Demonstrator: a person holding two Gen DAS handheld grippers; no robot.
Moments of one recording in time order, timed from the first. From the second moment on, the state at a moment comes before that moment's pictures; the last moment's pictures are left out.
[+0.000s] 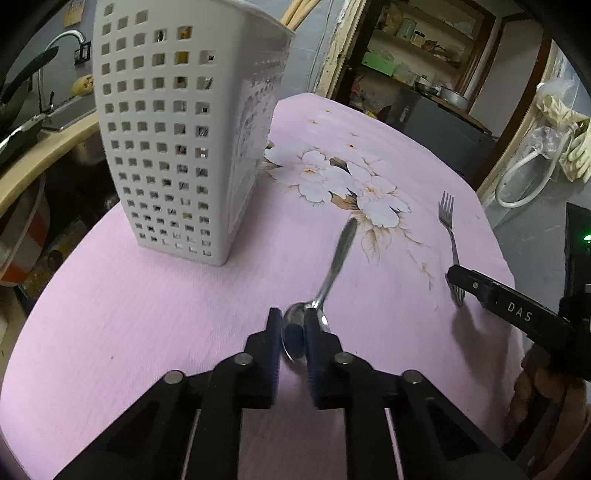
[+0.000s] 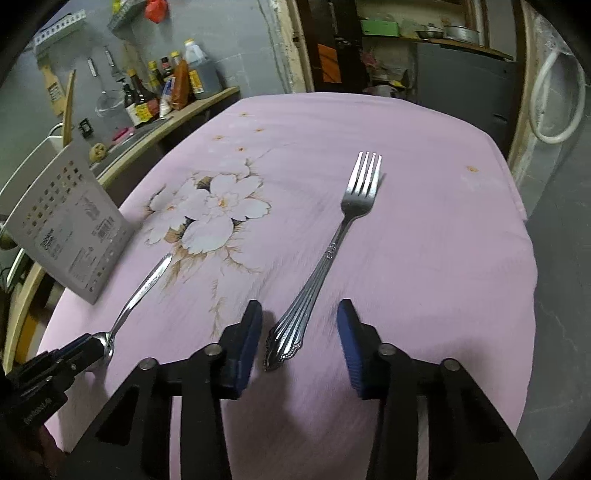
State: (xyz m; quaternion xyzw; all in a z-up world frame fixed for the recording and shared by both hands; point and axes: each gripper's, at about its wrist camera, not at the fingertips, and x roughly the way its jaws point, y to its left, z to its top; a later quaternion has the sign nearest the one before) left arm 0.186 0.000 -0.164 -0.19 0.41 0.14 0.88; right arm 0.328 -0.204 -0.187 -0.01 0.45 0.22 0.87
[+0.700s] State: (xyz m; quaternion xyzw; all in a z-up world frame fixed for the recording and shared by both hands) left arm 0.238 -0.021 -0.157 -0.18 0.38 0.13 0.90; right arm 0.347 -0.214 -0.191 0.04 0.46 0.22 0.86
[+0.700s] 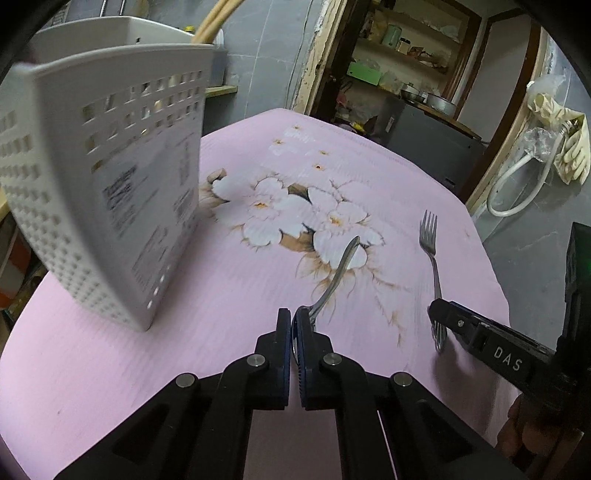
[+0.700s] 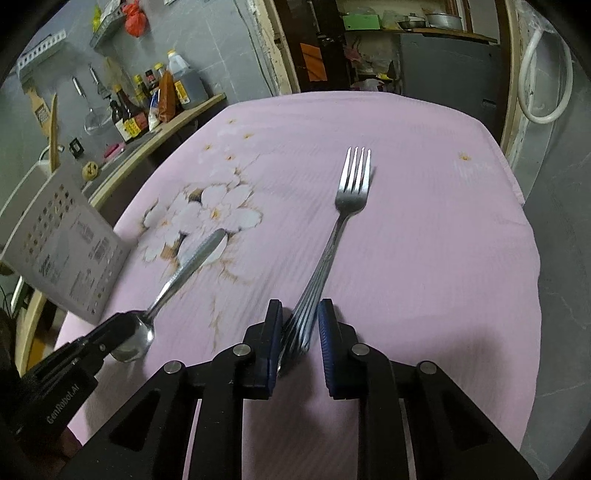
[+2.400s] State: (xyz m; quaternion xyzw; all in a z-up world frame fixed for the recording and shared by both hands) left arm 0.236 -0.008 -0.008 -0.11 0.35 0.08 0.93; right arm 0.368 -0.201 -0.005 0.03 0.24 0.28 0.93
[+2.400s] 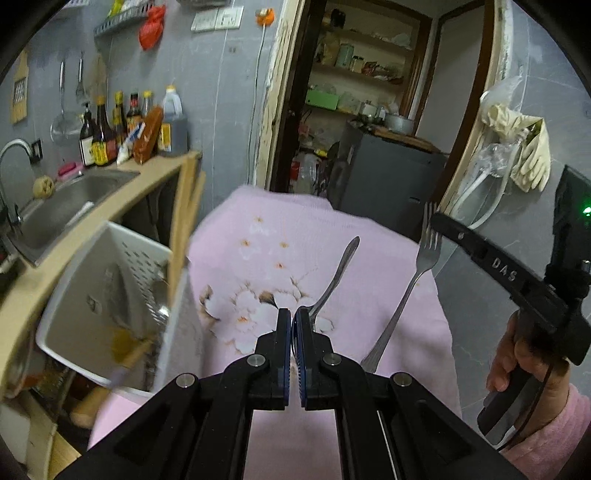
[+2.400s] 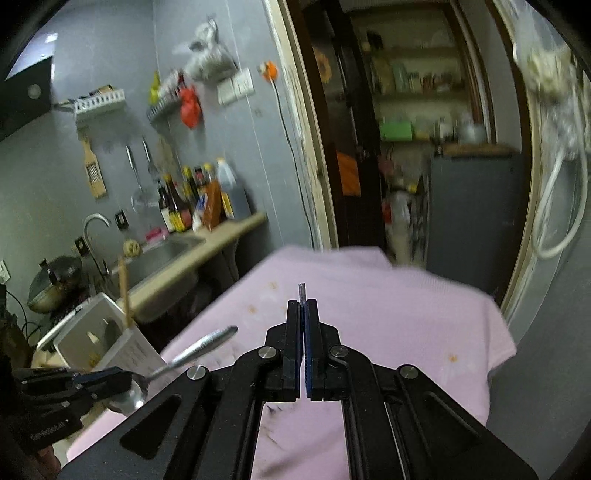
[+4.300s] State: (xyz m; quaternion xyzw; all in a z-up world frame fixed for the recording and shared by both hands) left arm 0.182 0.116 0.057 -0.01 0.48 0.08 0.87; right arm 0.274 0.000 0.048 -0.09 0.11 0.33 0.93
